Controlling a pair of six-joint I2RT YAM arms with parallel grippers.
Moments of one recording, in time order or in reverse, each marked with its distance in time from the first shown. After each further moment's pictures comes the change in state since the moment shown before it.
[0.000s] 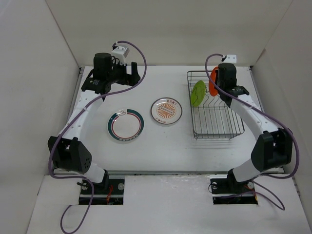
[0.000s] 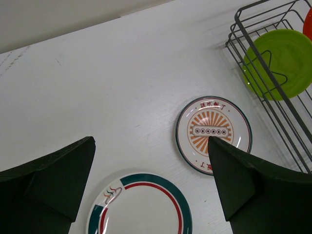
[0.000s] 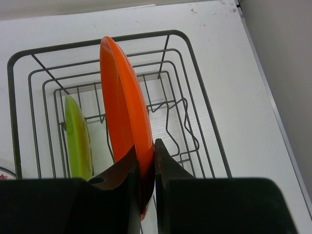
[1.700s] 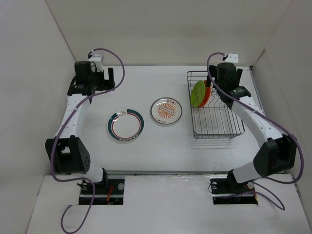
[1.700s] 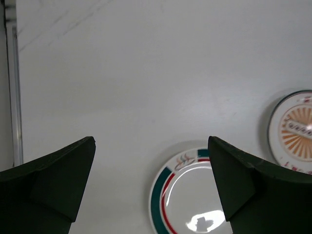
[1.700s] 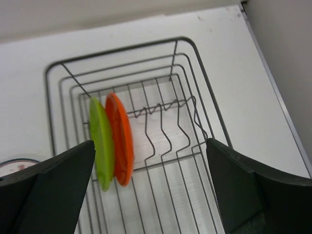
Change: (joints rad) left arm 0.225 -0.014 -0.103 0.004 -0.116 0.057; right arm 0.050 -0.031 0.024 -0.071 0.051 0.076
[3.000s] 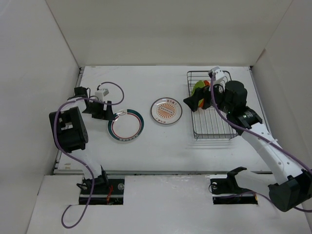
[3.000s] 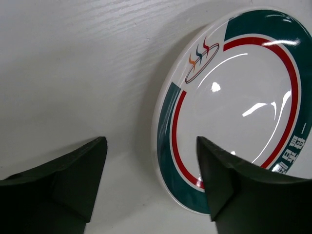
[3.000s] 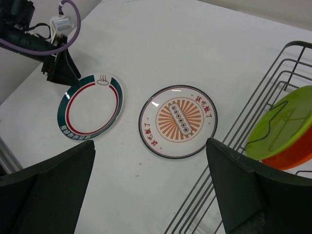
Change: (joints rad) left arm 0.243 0.343 -0.225 -0.188 0.465 0.422; right arm 0.123 -0.396 -0.265 0.115 -0.849 -0.018
